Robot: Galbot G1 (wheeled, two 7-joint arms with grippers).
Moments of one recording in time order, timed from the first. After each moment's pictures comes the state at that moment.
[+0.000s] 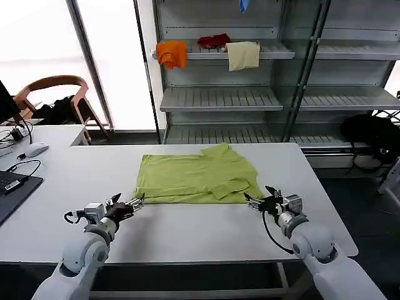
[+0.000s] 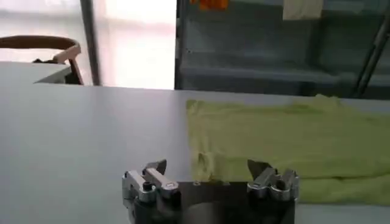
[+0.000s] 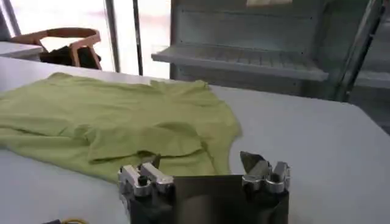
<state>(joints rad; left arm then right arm) 1.09 -1.07 -0.41 -1.83 -0.67 0.56 -0.22 -0.93 0.97 0.19 1.79 0.62 -0.53 0.08</state>
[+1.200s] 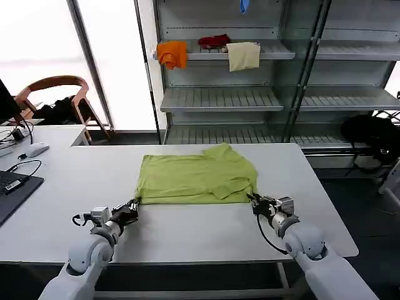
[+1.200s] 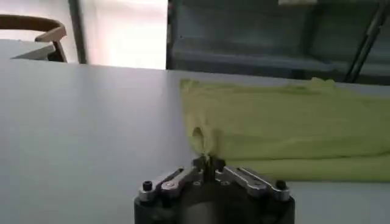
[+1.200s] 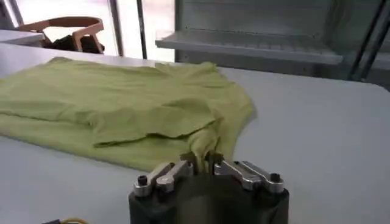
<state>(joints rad) 1.07 -1.08 -0.38 -1.75 -0.63 0.54 -0.14 -0.90 0.99 0.15 1.72 0.59 -0.52 0.06</state>
